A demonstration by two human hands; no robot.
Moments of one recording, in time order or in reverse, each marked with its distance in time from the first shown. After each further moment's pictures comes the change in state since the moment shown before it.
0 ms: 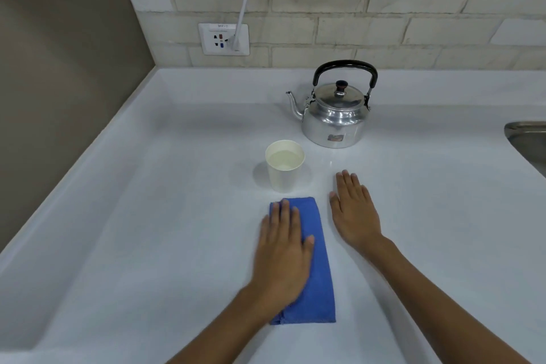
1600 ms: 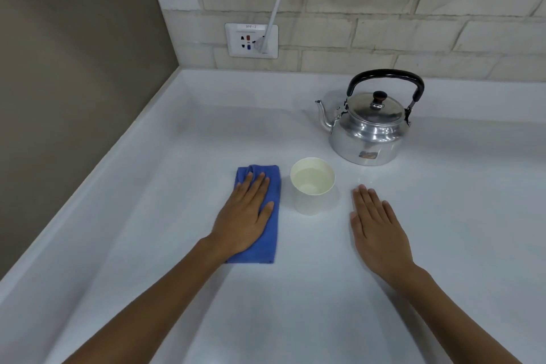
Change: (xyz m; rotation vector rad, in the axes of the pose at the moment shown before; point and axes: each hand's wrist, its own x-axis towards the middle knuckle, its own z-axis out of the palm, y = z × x) left_hand 0.095 -0.130 -0.025 0.028 0.065 0.090; right_hand 0.020 0.001 0.009 -0.154 0.056 -0.157
